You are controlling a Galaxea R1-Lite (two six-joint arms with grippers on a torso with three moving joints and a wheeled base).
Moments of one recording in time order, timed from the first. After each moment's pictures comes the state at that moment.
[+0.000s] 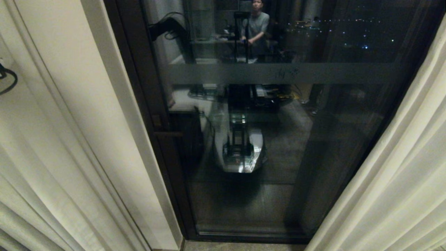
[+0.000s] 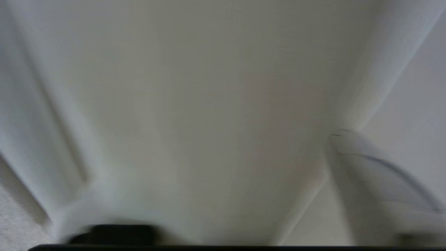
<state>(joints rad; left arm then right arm) 0.59 1.89 -1.53 -0.37 -0.10 -0.15 0.00 0.06 0.00 0.01 0.06 -0.11</state>
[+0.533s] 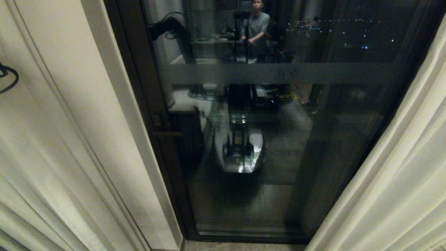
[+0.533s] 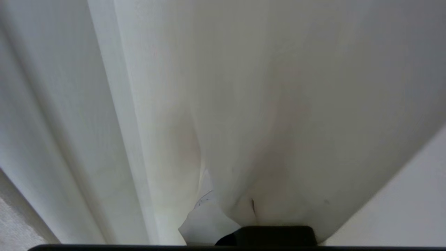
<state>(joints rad) 0.58 1.88 -1.53 -0.37 -0.10 -0.15 0.00 0.06 0.00 0.01 0.06 -0.11</state>
